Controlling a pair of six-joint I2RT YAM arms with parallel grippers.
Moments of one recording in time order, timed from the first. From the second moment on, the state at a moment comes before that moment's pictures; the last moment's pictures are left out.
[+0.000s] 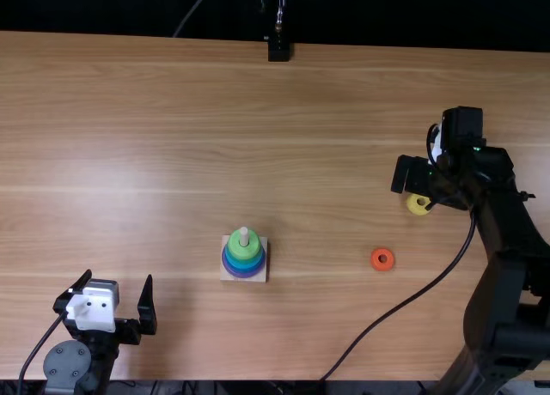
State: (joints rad) left arm -0.07 0.02 0.11 -0.40 0.03 -0.05; right arm -0.10 2.01 1.46 -0.74 -0.01 0.13
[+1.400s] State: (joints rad) left arm -0.07 0.02 0.11 -0.40 0.03 -0.05; right arm -0.11 2.05 1.42 -0.76 -0.01 0.07
